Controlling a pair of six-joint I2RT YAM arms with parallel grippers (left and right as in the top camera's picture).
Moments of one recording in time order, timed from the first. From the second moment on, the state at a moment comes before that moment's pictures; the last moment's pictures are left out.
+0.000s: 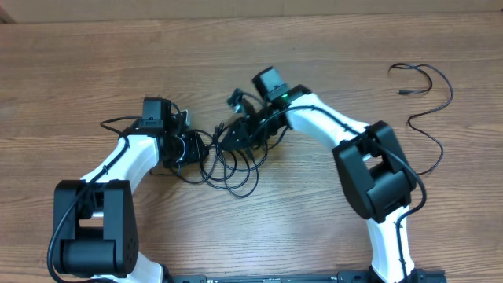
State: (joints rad) left arm -0.04 1.74 0.92 -0.49 0.39 -0.25; right arm 0.55 2.20 1.56 -0.60 -0.87 0.12
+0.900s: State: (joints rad) left arm -0.04 1.83 0.95 -0.44 0.45 -0.19; right arm 0.65 2.20 1.56 -0.49 -0.51 0.30
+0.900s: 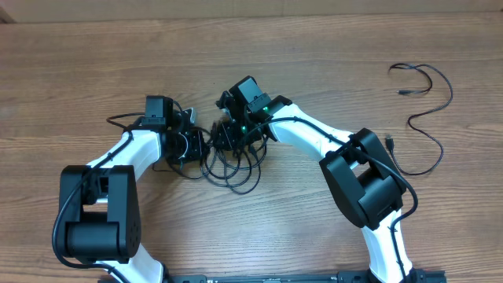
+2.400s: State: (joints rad) left arm -0.04 1.83 0.95 -0.44 0.45 -0.20; right arm 0.68 2.20 1.56 -0.43 -0.44 0.34
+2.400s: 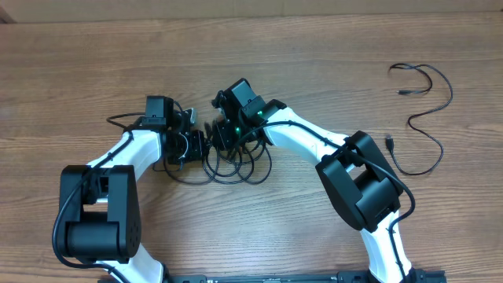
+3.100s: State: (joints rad) left arm -0.05 1.82 0.96 -0.46 0.37 -0.35; right arm 0.45 2.20 1.56 -0.58 -1.21 0.03
